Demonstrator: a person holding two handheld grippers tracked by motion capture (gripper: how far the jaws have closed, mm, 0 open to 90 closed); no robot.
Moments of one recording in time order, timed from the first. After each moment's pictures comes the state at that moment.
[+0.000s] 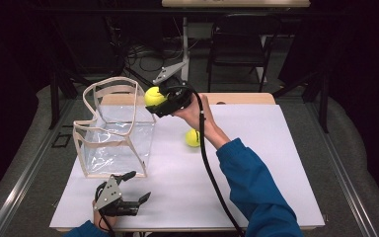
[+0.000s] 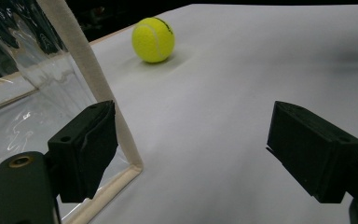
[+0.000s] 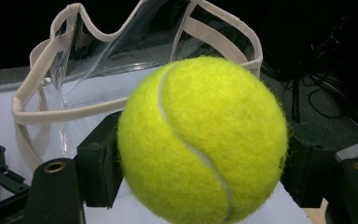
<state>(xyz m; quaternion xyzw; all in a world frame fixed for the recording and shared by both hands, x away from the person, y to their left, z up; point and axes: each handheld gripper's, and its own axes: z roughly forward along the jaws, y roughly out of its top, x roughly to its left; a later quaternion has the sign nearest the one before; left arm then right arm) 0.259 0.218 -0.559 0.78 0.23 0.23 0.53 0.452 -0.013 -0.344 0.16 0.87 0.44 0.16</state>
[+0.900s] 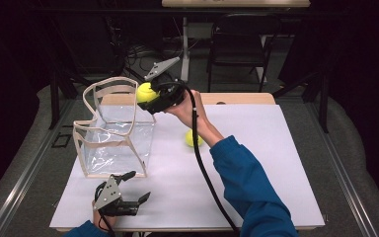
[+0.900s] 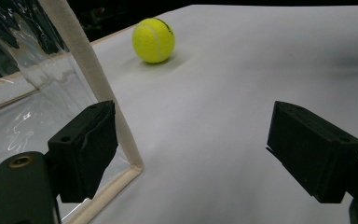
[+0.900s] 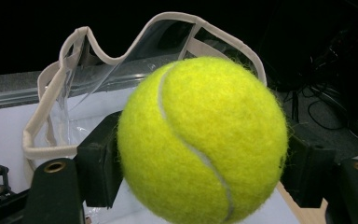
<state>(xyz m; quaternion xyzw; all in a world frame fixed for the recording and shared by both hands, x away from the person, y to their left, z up) 0.259 0.218 -0.559 0.78 0.23 0.23 0.53 0.451 0.004 -0.333 0.15 0.86 0.45 0.17</state>
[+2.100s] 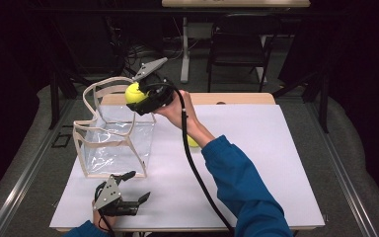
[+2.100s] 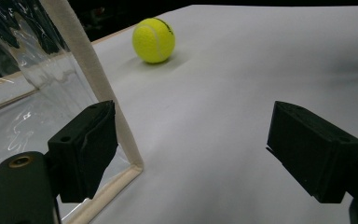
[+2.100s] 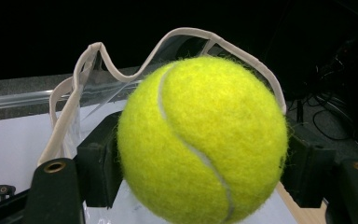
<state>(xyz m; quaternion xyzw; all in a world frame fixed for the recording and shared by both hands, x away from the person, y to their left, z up) 0.259 0.218 -0.559 0.78 0.23 0.23 0.53 0.447 0.030 -0.331 0.14 0.86 0.46 0.17</state>
